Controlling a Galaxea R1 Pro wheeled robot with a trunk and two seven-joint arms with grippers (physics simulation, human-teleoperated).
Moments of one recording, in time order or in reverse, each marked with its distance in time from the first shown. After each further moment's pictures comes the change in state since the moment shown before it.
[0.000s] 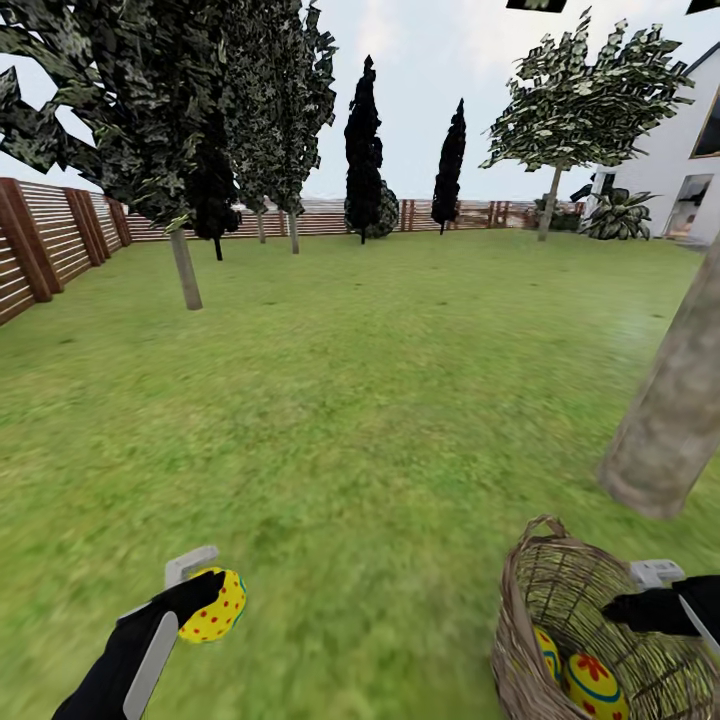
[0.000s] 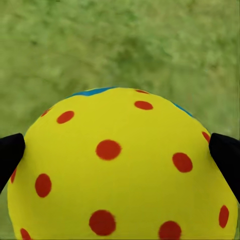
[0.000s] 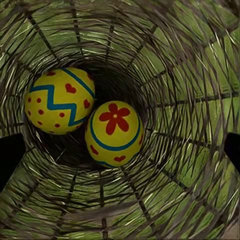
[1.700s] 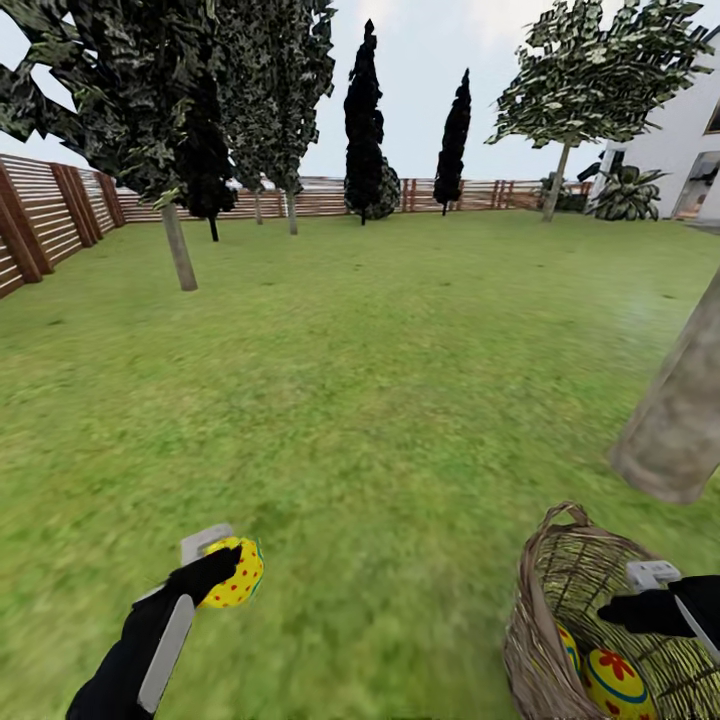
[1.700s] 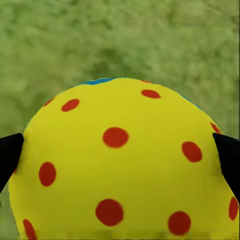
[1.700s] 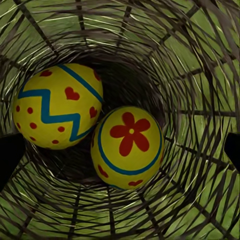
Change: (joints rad) left arm 0.000 -0.051 -0.026 -0.122 0.007 0.002 0.010; right arm 0.000 0.010 0.003 0.000 0.000 0.013 -0.001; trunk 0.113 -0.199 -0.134
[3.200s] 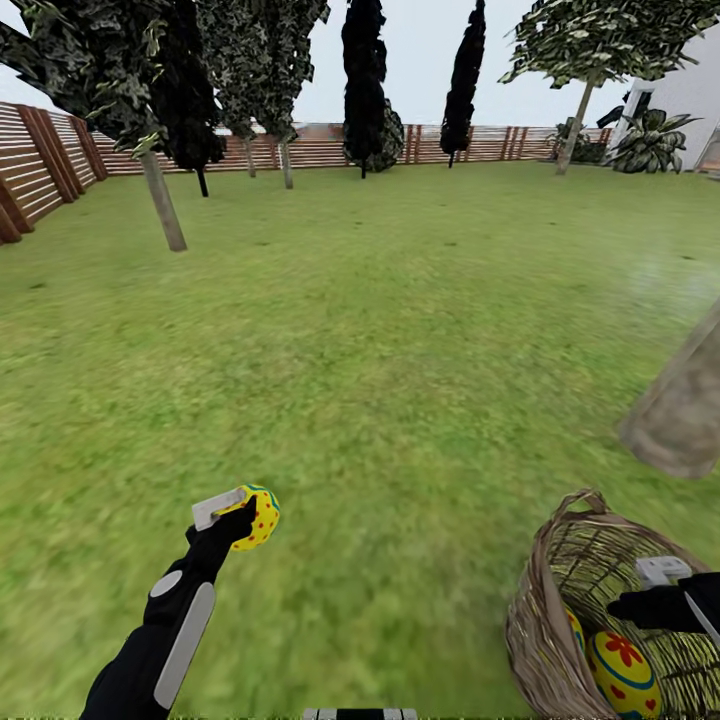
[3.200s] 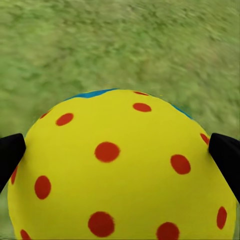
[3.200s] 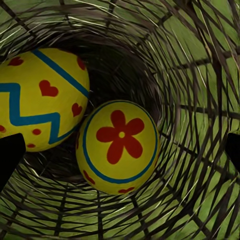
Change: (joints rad) left arm -0.001 -0.017 -0.115 -0.104 0.005 -0.267 0.011; right arm 0.000 -0.025 -0.005 -0.015 -0.002 0.001 0.000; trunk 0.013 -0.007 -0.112
